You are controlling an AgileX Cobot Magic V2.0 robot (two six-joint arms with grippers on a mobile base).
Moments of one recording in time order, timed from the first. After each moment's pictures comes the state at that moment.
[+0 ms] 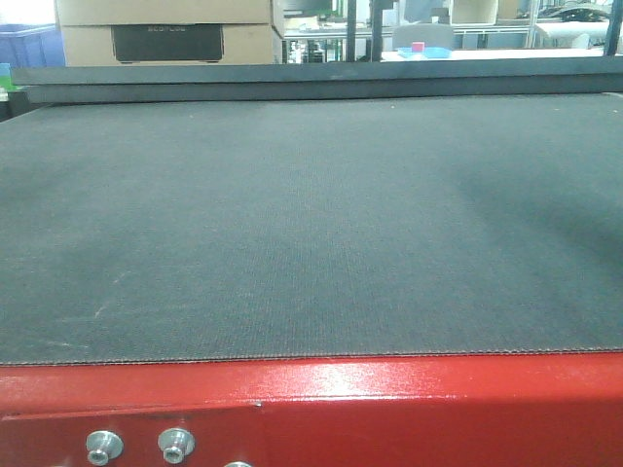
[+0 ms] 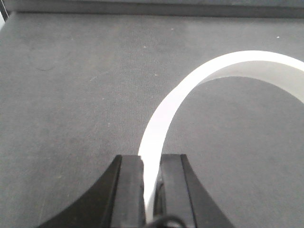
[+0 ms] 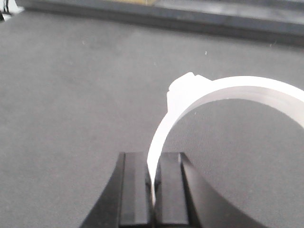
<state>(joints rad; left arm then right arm) -0.05 1.41 -1.29 0.00 0.39 -0.03 0.07 1.22 -1.21 0.35 0.46 -0.32</state>
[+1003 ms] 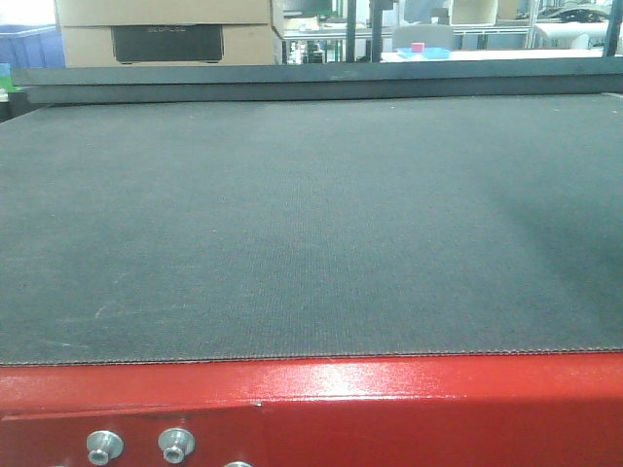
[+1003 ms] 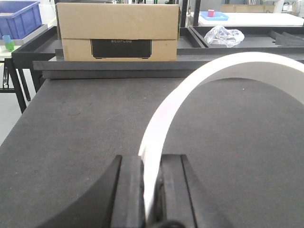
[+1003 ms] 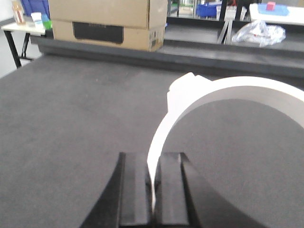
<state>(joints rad) -0.05 0.74 -0.97 0.04 0.47 -0.03 0.07 0.87 -1.03 0.37 0.47 -0.32</state>
